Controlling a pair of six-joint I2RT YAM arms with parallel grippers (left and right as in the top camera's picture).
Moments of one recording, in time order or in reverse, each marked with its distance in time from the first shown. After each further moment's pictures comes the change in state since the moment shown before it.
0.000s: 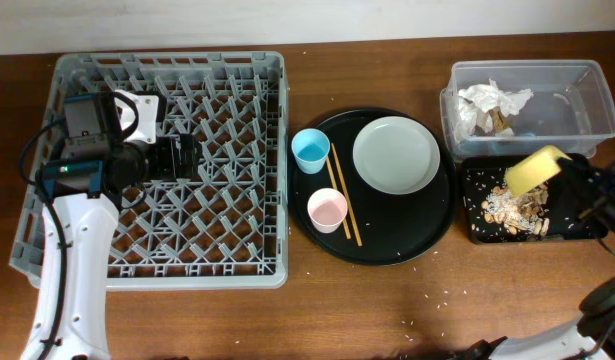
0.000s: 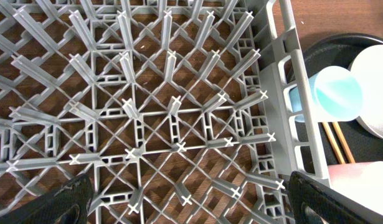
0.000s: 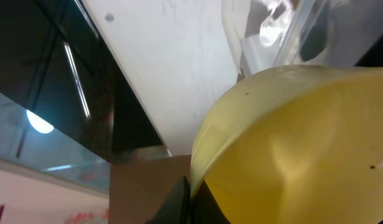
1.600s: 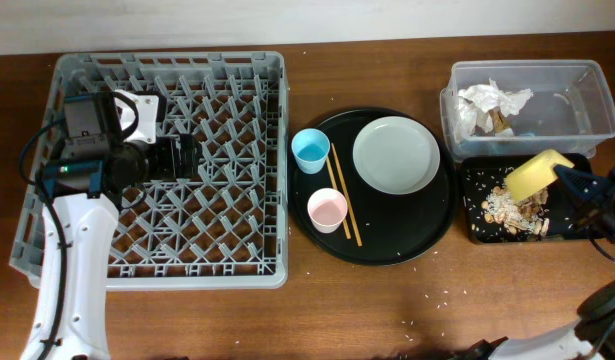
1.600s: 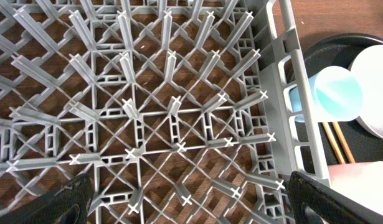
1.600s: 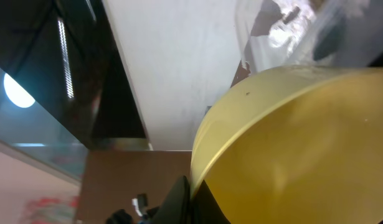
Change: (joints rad) left arm 0.000 0.000 0.000 0.000 0.000 0.000; right arm -0.007 -0.044 -0.003 -0.245 0.001 -0.407
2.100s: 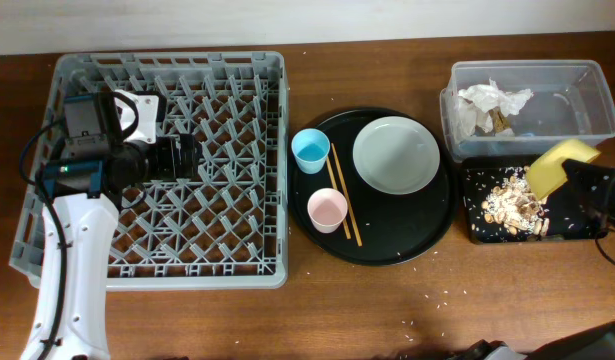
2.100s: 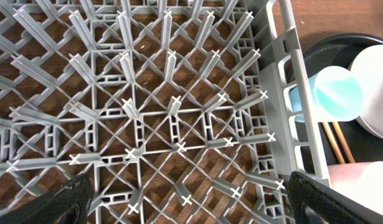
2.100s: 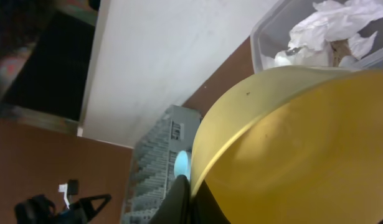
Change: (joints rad) left arm 0.000 0.000 0.000 0.000 0.000 0.000; right arm 0.026 -0.401 0.000 -0.002 0.218 0.005
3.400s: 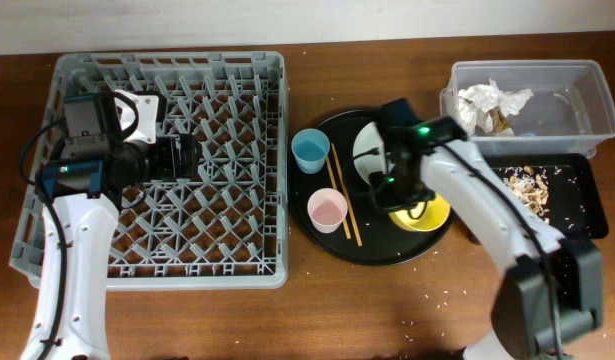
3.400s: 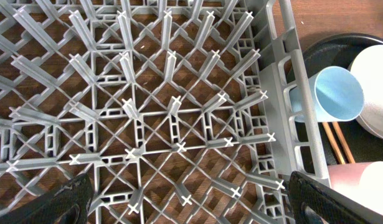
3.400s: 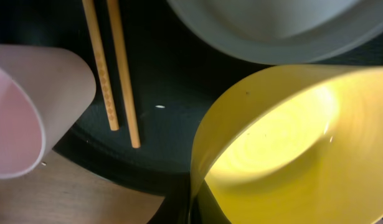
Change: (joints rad) left arm 0.000 0.000 0.000 0.000 0.000 0.000; right arm 1.289 0.346 0.228 -0.227 1.254 0.277
